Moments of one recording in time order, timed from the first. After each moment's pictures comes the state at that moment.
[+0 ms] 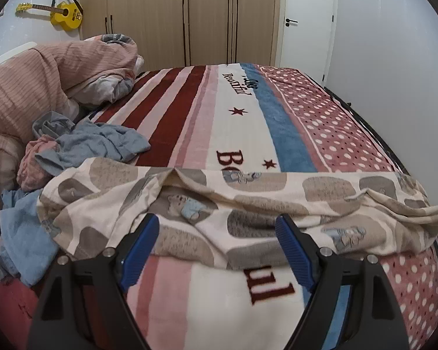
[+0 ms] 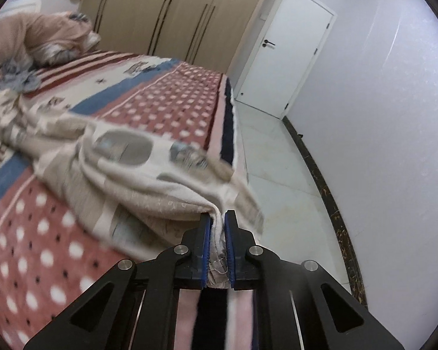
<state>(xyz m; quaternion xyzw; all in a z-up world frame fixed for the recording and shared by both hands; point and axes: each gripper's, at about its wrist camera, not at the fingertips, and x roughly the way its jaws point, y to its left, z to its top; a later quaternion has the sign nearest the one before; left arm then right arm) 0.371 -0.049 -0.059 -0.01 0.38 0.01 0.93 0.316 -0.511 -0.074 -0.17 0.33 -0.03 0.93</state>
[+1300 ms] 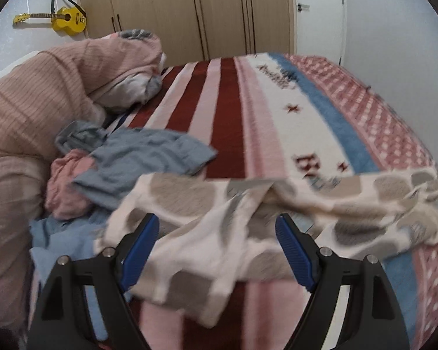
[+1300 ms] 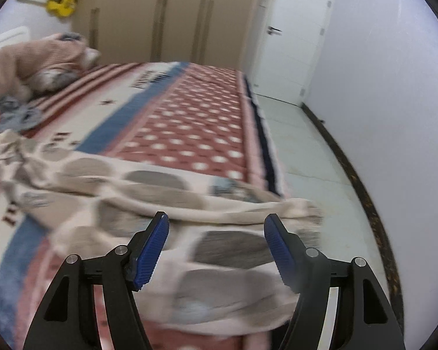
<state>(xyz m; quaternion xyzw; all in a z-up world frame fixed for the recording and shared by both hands) 0.408 0.070 -0.055 0.05 0.41 0.04 0.91 0.383 -0.452 -0.073 -0.10 0.36 0.02 0.93</state>
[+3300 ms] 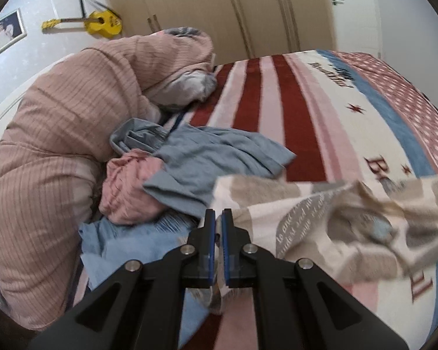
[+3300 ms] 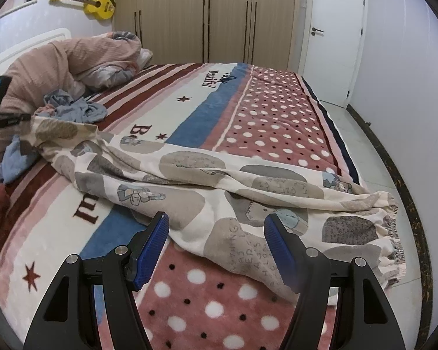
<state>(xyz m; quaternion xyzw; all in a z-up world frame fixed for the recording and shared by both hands) 0.428 0.143 -0.043 0.08 0.40 0.15 0.90 0.349 -0.352 -0.085 -0.07 0.36 0.12 0.92</state>
